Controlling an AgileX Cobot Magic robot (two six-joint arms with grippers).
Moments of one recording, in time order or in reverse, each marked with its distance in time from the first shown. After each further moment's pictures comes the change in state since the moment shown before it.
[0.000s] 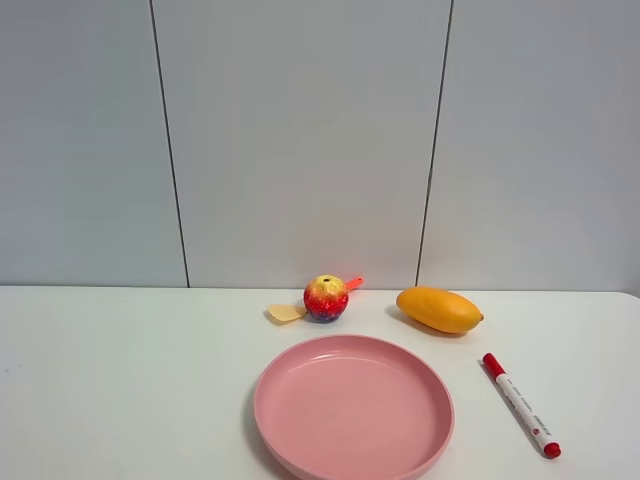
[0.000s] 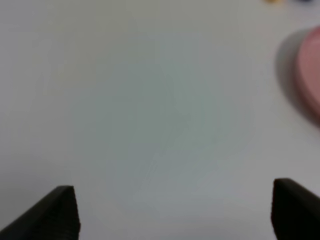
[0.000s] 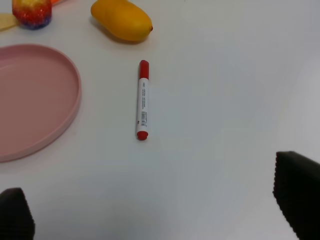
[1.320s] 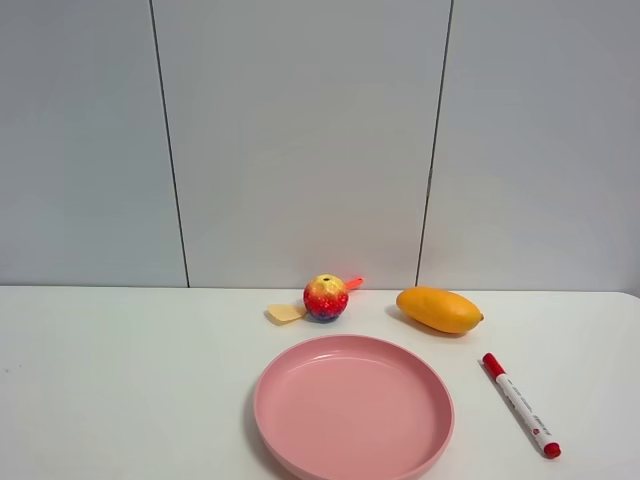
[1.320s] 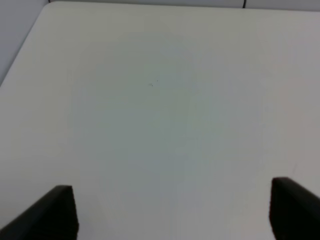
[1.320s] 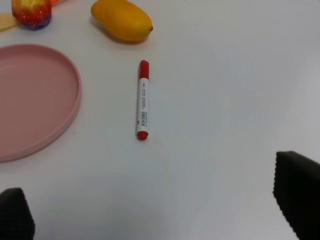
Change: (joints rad) left arm 0.063 -0.224 0.019 0.127 -0.011 -0.017; right arm 0.000 0.000 0.000 0.000 0.000 0.000
